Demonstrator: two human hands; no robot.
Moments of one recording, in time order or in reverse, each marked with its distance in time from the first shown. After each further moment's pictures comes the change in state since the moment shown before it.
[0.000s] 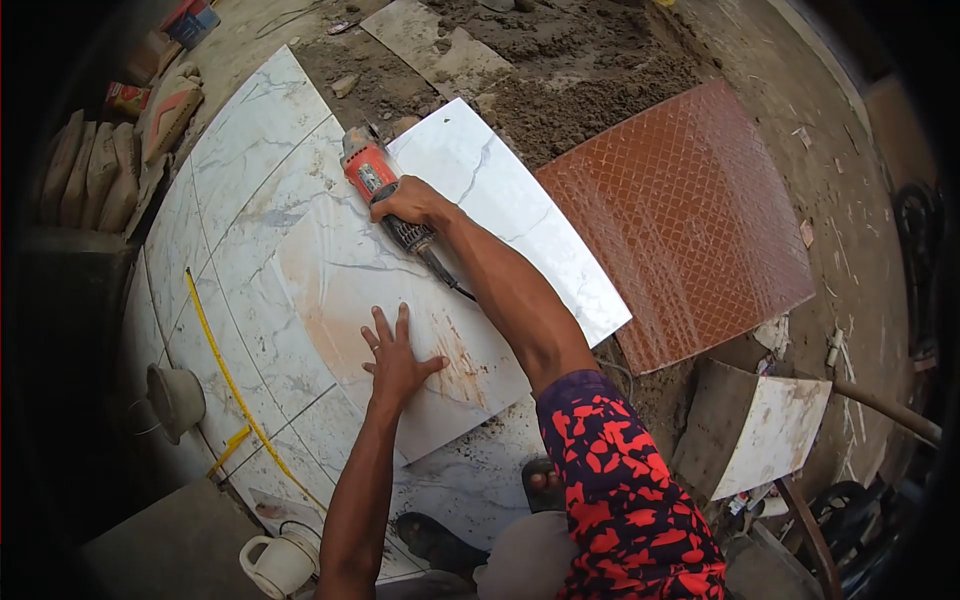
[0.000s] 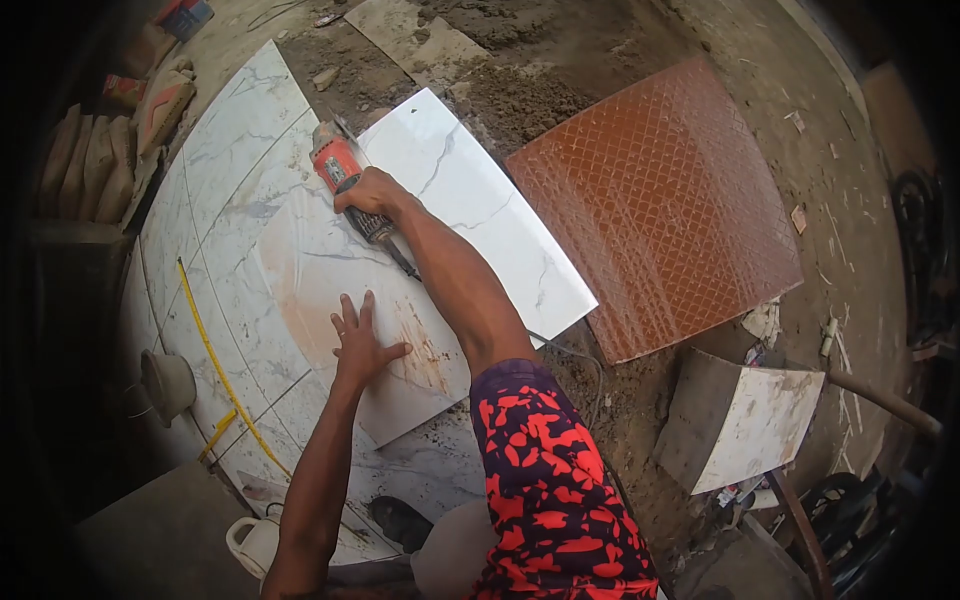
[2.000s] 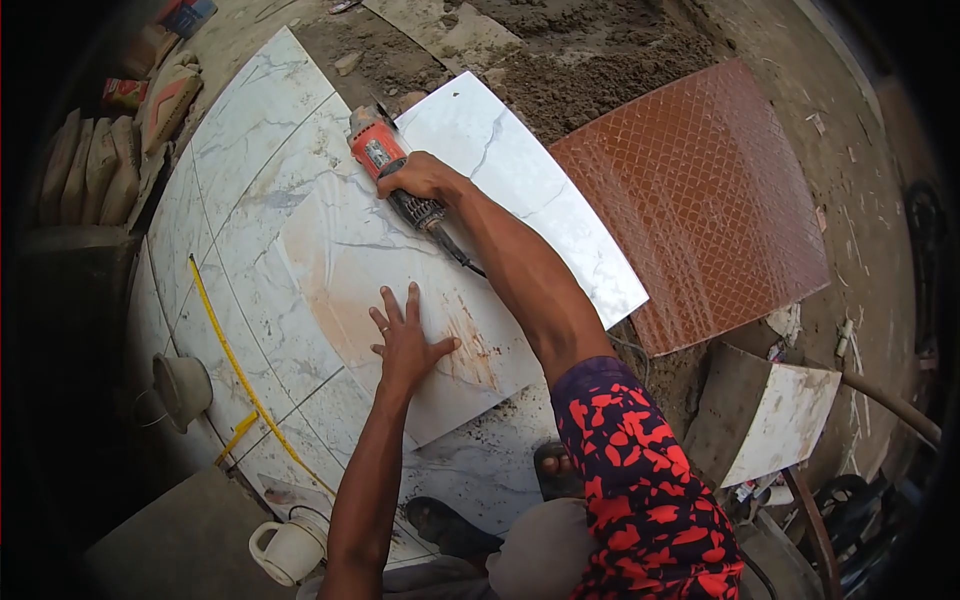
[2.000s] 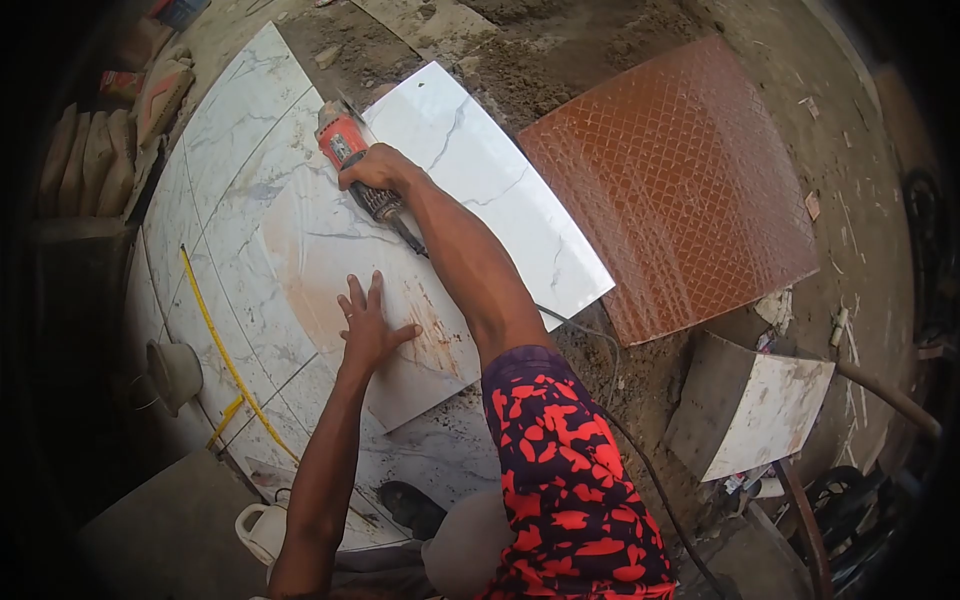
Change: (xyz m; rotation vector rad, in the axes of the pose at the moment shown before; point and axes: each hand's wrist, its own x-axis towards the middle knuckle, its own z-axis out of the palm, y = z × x) left_hand -0.003 0.003 -0.005 0.026 -0.022 0.025; right_hand -0.002 0.000 0.000 0.031 -0.003 -0.026
